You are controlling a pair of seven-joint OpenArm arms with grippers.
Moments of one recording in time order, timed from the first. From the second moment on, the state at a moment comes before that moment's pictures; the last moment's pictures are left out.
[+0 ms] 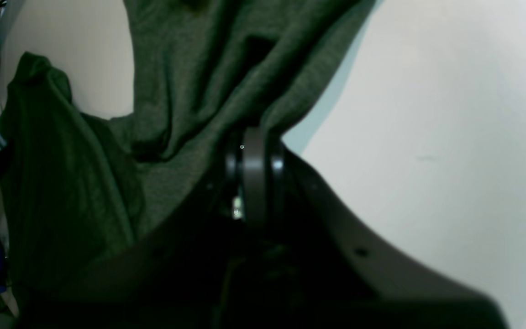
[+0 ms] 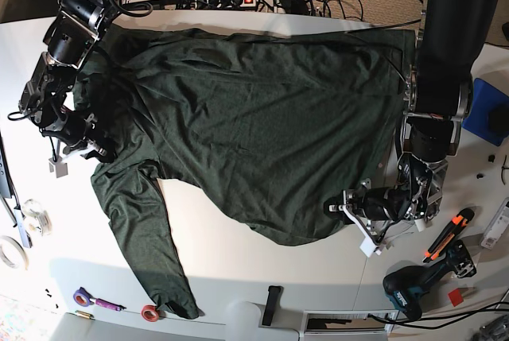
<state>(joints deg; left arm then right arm) -46.5 -10.8 9.6 20.6 -39.7 -31.7 42.3 18.4 21.8 34.2 52.5 37.6 31.9 -58.9</state>
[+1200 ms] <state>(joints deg) -47.2 -10.6 9.6 21.9 -40.9 -31.4 38.6 18.2 21.8 34.2 52.5 39.8 32.6 -59.0</state>
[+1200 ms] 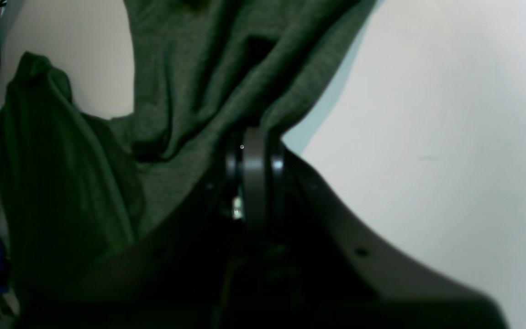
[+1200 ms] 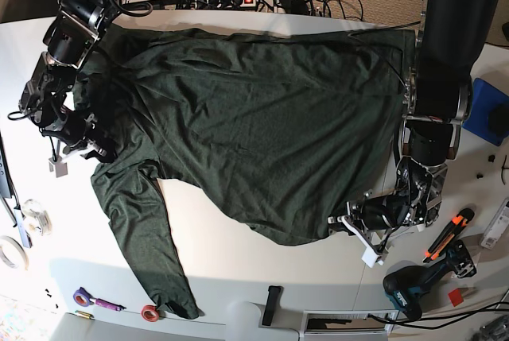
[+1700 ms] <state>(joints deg) -46.7 -17.0 -2.4 27.5 -62.5 -43.1 58.8 14.9 21.6 34.2 77.7 48.1 39.5 -69.5</state>
